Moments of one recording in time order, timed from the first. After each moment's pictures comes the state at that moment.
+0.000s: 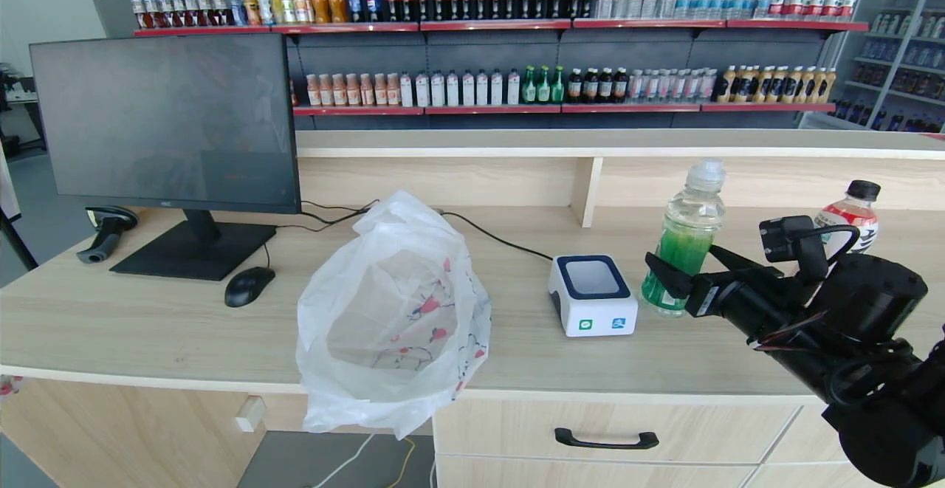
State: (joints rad) left arm 0.00 0.00 0.00 -0.01 0.00 -0.02; right arm 0.17 1.95 -0.41 -1.57 0.08 0.05
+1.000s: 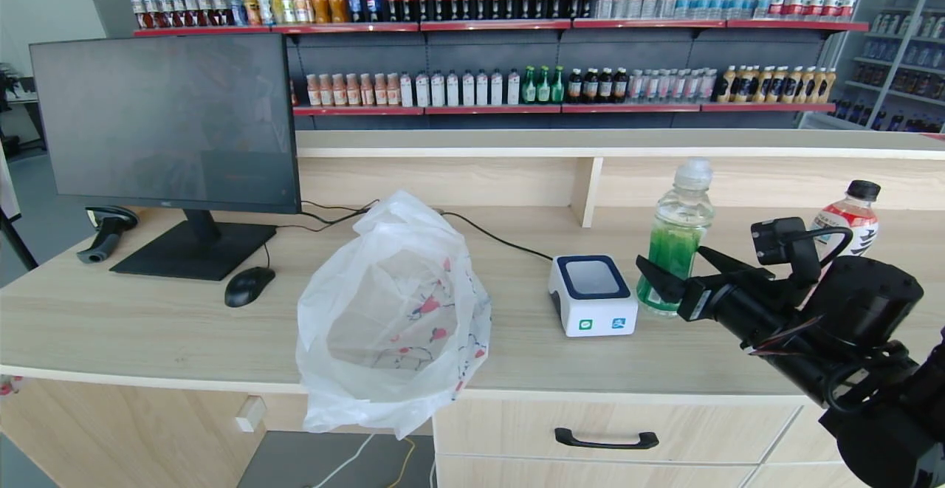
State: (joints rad) left arm 0.00 0.00 0.00 -0.01 0.00 -0.02; right arm 0.21 1.94 -0.40 -1.57 0.08 0.05
